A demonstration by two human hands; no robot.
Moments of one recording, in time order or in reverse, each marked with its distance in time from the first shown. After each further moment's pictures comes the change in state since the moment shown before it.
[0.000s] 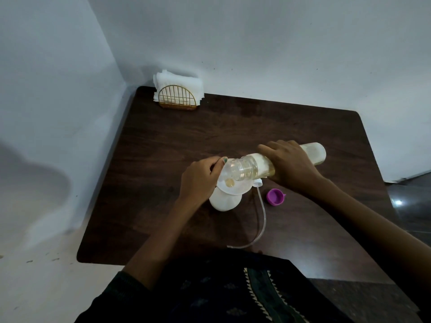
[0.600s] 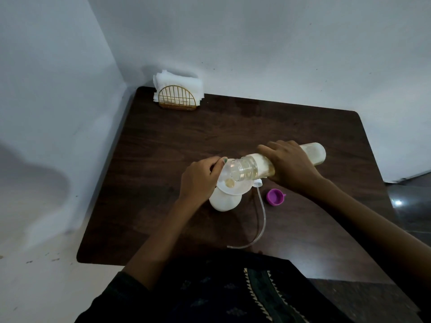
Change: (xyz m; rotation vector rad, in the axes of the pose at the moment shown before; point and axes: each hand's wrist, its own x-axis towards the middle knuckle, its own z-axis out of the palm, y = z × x) left_hand -0.001 0.003 -0.001 0.008 0.012 -0.003; right_hand -0.002 0.001 -0.001 -0.004 0.019 -0.004
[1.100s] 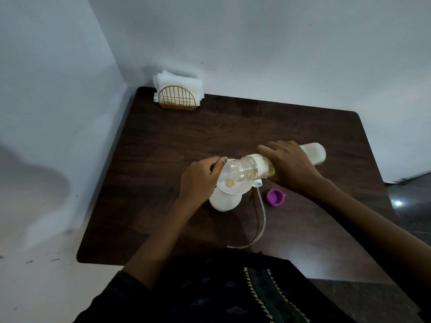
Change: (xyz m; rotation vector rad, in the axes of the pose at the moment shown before) left_hand 0.000 0.000 0.000 -0.011 -0.003 0.001; right_hand -0.001 -0.001 -0.003 0.001 0.009 -0.009
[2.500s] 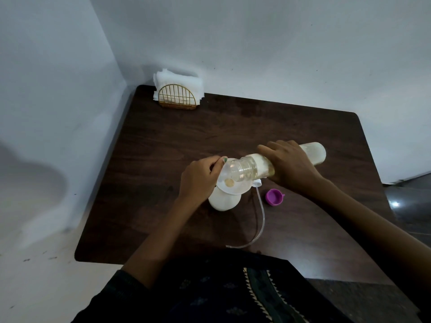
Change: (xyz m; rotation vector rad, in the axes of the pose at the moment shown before) left_hand -0.001 -0.002 0.000 0.003 0.012 0.014; right_hand 0.000 -0.001 0.001 -0.020 0.033 -0.023
